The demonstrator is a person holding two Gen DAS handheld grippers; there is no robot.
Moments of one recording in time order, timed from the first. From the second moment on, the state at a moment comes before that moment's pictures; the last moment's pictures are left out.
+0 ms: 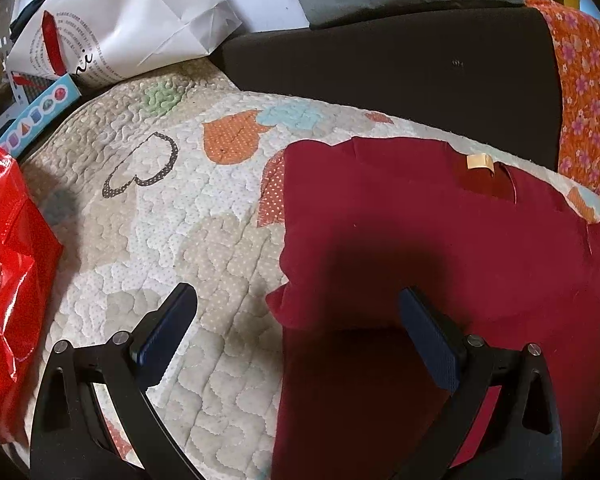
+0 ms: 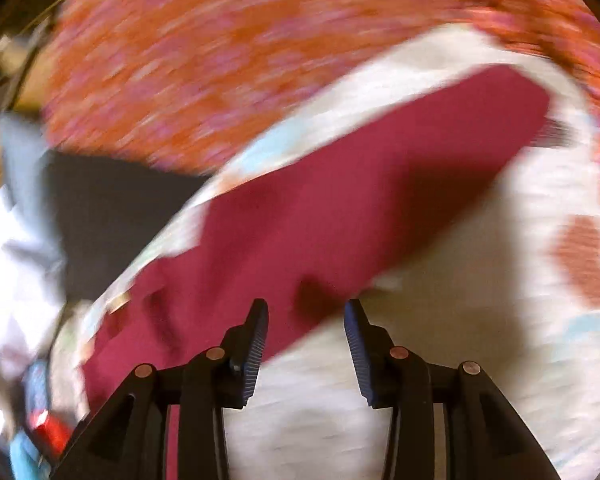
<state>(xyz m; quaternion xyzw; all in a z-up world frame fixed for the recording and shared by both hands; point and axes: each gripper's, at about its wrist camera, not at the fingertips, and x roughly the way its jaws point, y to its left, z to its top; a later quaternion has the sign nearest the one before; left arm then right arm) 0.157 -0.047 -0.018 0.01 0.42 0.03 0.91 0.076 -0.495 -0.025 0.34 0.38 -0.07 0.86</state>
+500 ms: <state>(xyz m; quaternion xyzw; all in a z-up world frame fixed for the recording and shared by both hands) 0.164 -0.026 -0.012 -0.05 0.41 0.04 0.91 0.172 -0.352 -0.018 0.11 0.39 -0.02 0.91</state>
